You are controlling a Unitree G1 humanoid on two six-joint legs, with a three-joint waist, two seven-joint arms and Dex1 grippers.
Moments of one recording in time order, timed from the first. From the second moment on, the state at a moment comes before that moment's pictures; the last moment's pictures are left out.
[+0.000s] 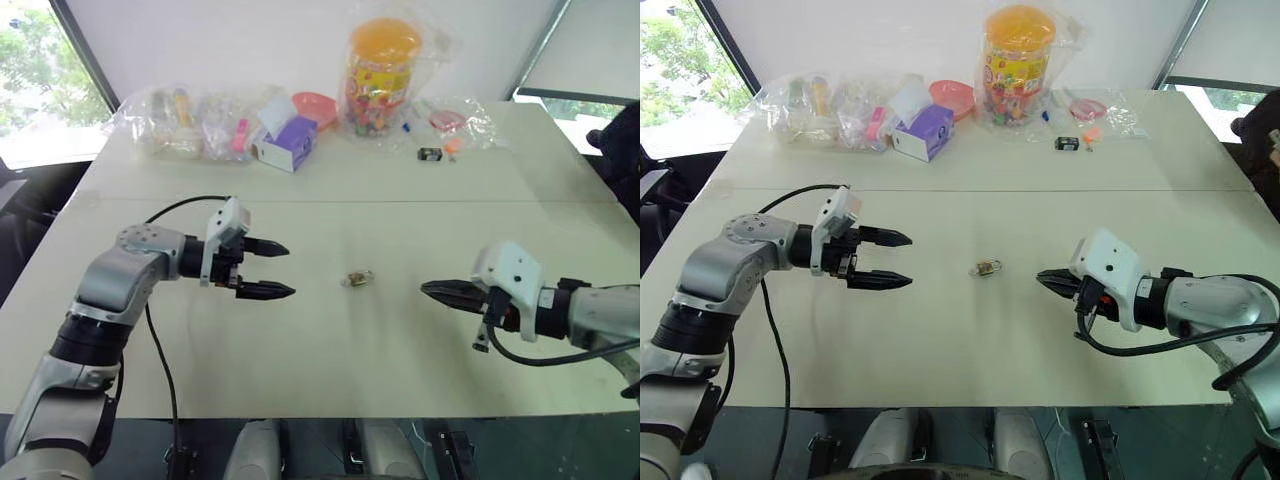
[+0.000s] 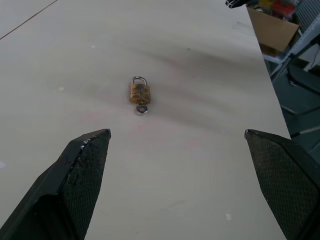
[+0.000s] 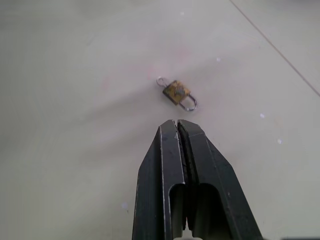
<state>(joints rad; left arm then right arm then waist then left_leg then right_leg) -0.56 0.71 -0.13 -0.04 -0.48 0.63 -1.30 -0.01 -0.99 -0.28 -0.74 0.54 0.79 0.85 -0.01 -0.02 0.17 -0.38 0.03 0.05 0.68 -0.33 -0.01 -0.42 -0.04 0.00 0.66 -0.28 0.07</state>
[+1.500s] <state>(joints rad) -0.52 0.70 -0.18 -0.05 -0.39 0.50 -1.26 -0.43 -0.90 0.22 -0.34 0.33 0.55 0.99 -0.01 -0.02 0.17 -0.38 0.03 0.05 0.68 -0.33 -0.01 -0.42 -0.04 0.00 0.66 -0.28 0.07</state>
